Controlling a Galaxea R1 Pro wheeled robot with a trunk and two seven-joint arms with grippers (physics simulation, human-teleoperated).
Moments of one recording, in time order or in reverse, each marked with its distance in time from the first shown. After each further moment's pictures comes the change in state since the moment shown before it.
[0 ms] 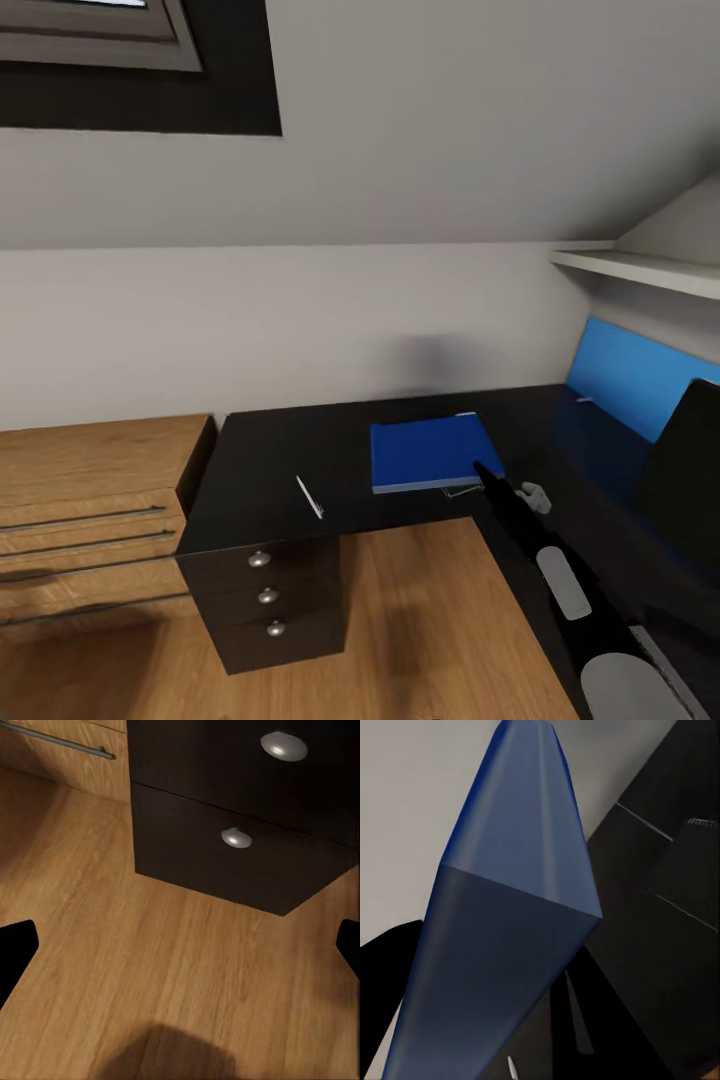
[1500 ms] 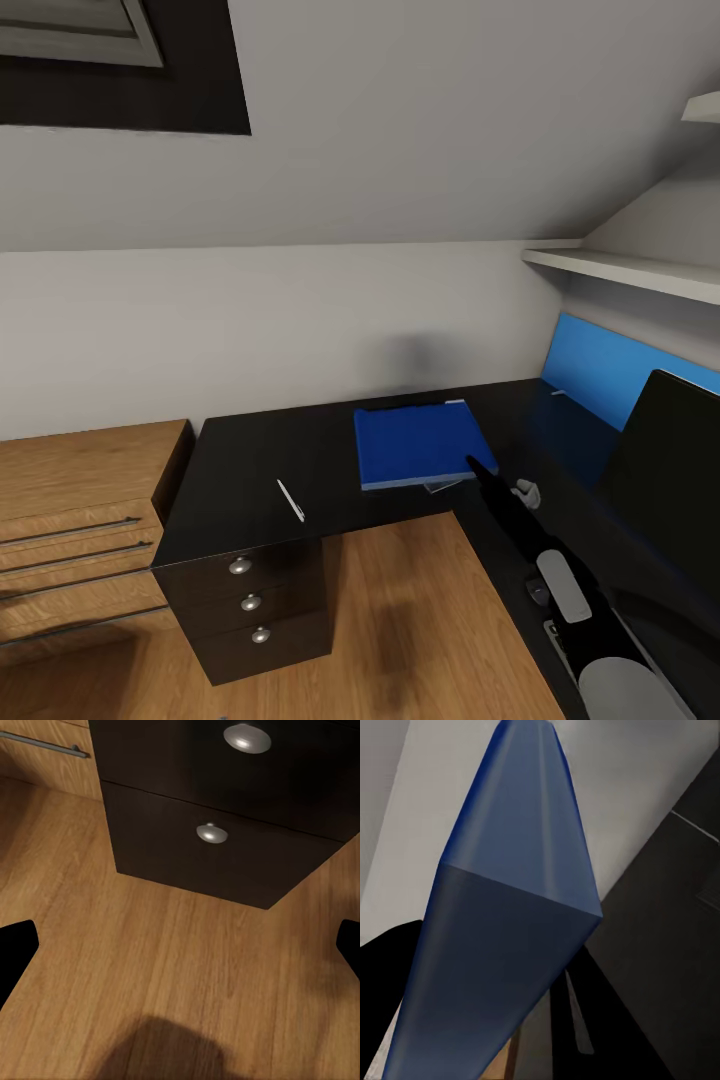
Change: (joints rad) left arm 0.000 -0.006 0.003 0.000 0.002 0.001 0.010; right arm 0.009 0.013 -0.024 -0.002 -0.028 0.064 0.193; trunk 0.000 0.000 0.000
